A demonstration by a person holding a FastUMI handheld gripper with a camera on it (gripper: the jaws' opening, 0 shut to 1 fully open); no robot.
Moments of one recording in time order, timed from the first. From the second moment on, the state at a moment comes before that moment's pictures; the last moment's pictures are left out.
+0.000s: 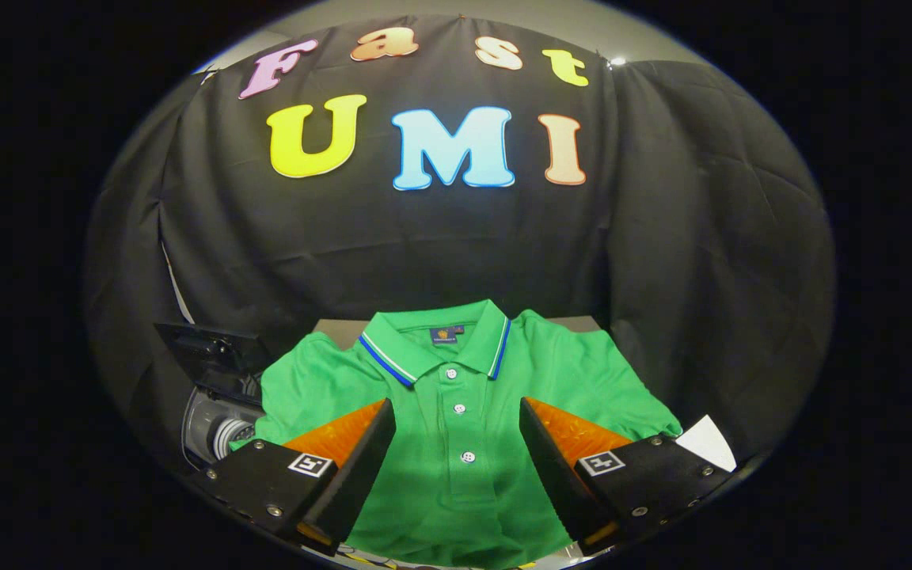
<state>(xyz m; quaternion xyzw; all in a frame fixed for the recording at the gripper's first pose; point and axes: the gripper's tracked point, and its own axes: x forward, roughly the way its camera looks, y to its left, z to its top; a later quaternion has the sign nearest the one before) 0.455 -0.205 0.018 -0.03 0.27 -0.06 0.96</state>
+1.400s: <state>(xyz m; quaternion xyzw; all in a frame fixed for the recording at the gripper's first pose) 0.462 -0.201 -0.004 -0.01 0.36 -0.11 0.93</state>
